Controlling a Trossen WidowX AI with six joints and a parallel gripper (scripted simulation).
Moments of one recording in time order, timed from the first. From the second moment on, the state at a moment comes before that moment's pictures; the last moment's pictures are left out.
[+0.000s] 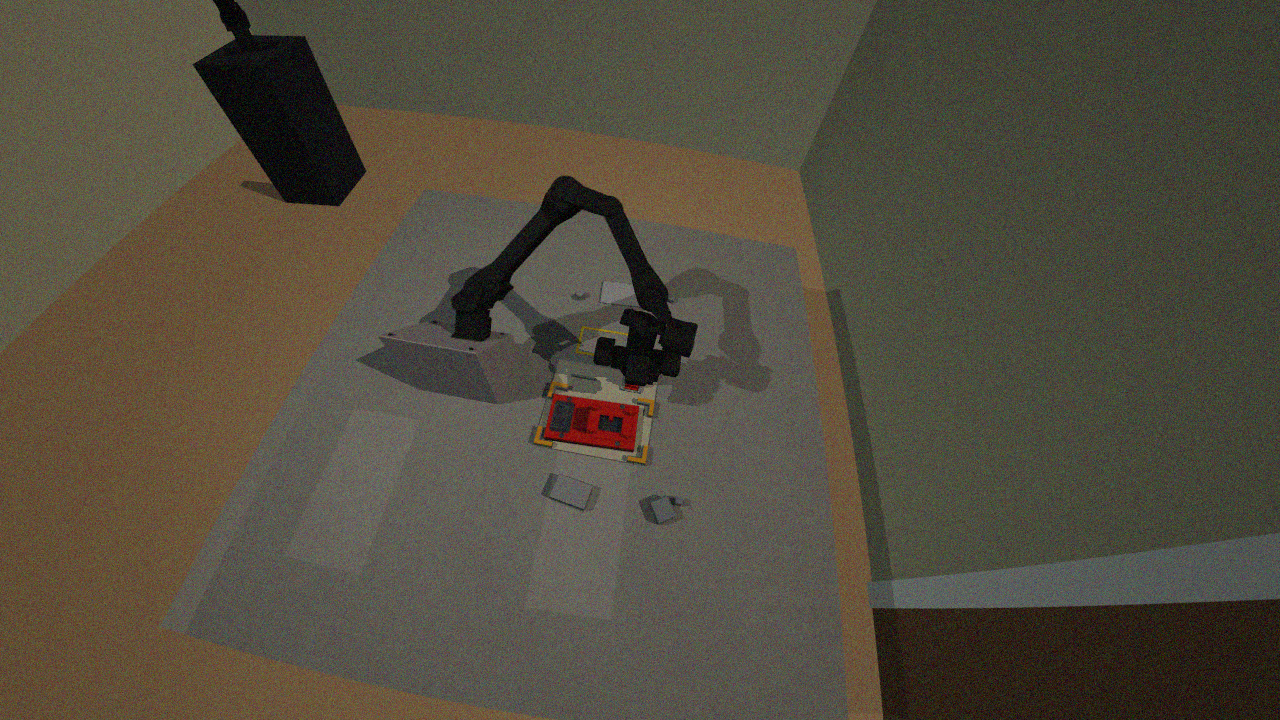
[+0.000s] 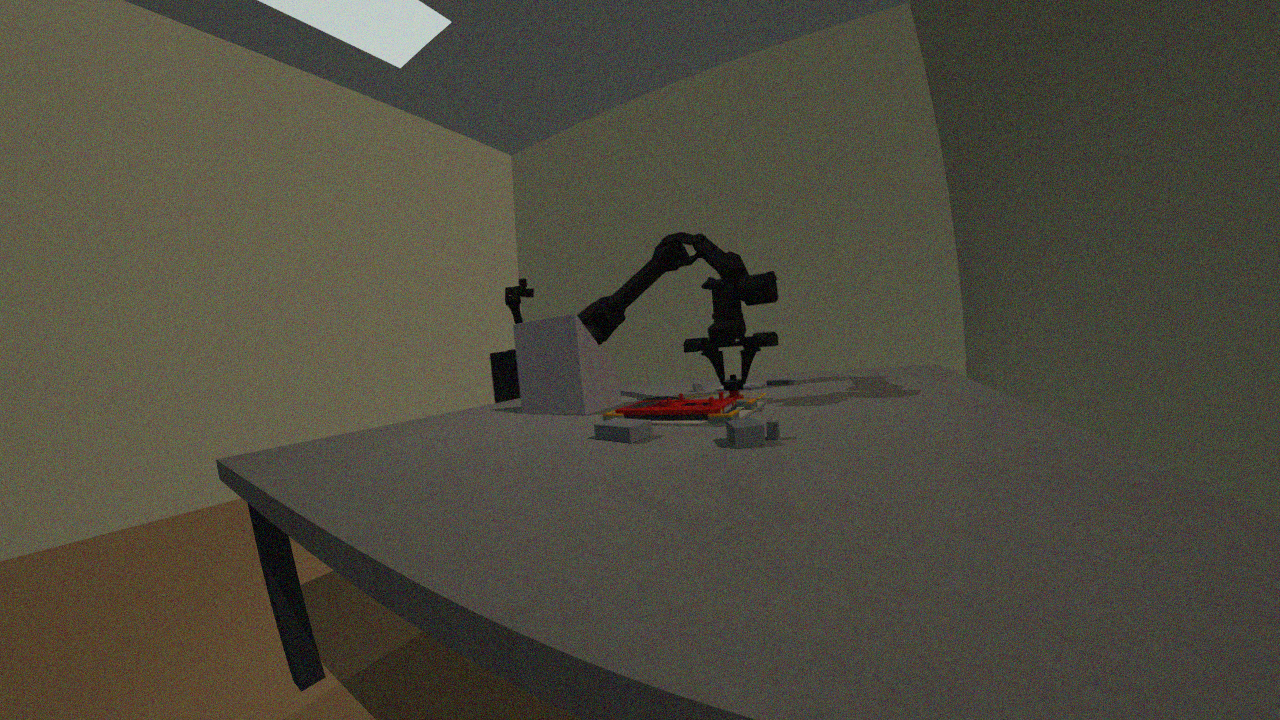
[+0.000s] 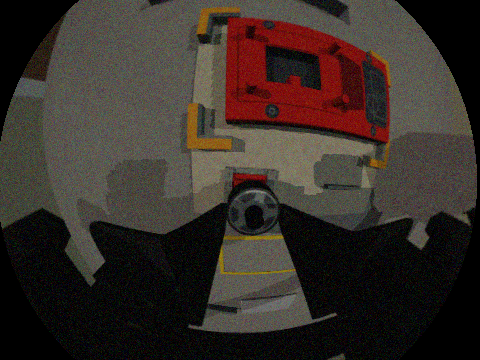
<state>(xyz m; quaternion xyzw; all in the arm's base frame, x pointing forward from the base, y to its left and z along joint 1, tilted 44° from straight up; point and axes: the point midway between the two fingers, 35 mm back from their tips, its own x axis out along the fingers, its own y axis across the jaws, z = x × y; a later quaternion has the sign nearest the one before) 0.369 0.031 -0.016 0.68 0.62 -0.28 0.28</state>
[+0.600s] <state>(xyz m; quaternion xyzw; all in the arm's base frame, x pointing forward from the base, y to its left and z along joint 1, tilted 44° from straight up) 0.369 0.030 -0.014 0.68 0.62 -0.28 0.28</state>
